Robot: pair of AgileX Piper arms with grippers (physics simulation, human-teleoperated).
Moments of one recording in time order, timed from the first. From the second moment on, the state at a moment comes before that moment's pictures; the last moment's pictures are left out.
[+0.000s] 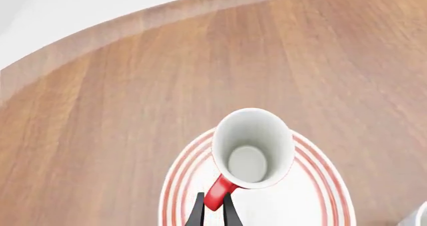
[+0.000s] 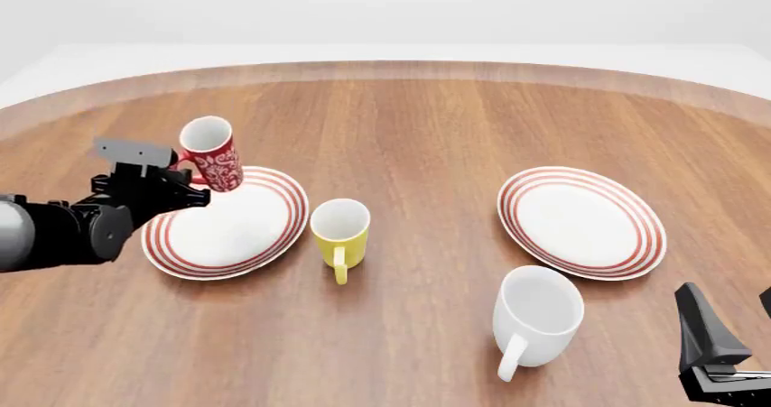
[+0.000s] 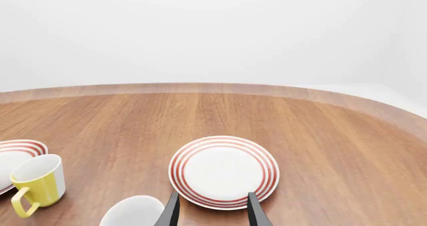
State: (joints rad) left arm 0.02 1.68 -0.76 -0.41 0.16; right arm -0.02 0.04 0.00 -0.03 0.01
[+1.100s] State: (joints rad) left arm 0.03 1.82 -0.69 -0.54 0.12; right arm -0.02 0.04 0.00 -0.03 0.01
